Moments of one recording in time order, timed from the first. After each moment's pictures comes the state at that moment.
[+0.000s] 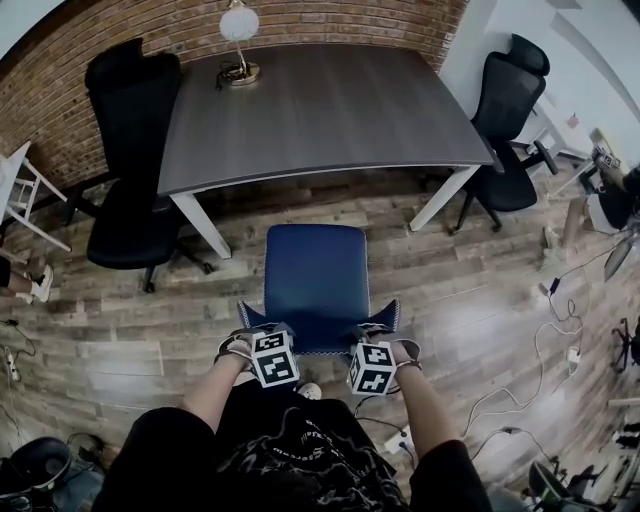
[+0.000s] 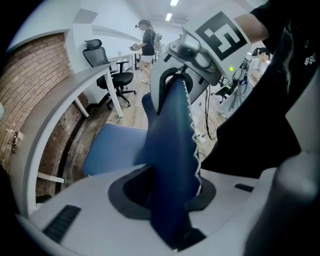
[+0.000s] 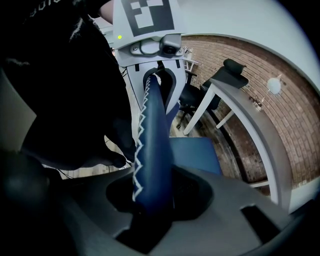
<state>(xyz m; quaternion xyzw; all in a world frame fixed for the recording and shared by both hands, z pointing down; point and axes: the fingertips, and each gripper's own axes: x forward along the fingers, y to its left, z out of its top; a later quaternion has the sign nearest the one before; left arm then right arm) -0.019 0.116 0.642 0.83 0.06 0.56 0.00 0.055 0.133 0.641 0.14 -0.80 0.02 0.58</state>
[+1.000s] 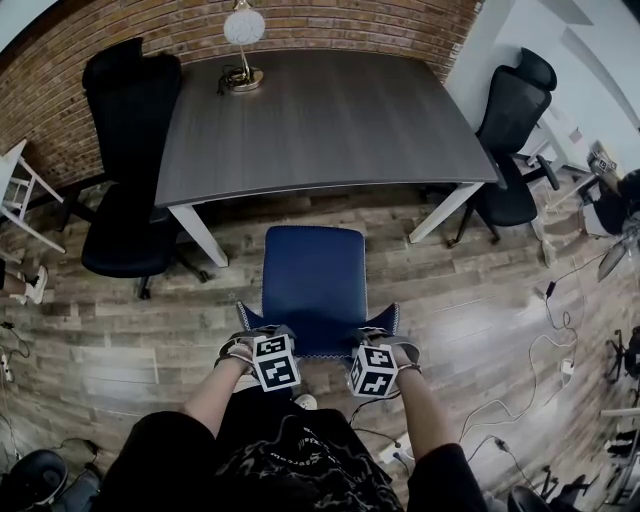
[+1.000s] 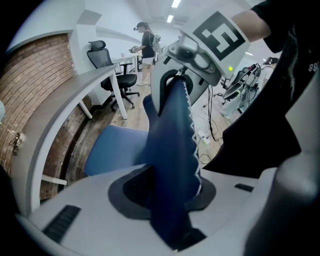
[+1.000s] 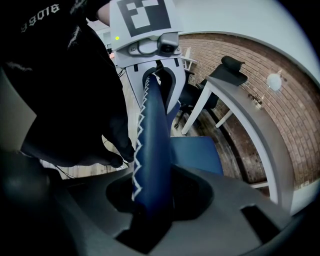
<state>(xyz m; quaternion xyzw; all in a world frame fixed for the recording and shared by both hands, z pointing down) -0.011 0.067 0.641 0.84 0.05 0.55 0.00 0.062 0.086 0.641 0.14 -0.80 0.03 0.58</state>
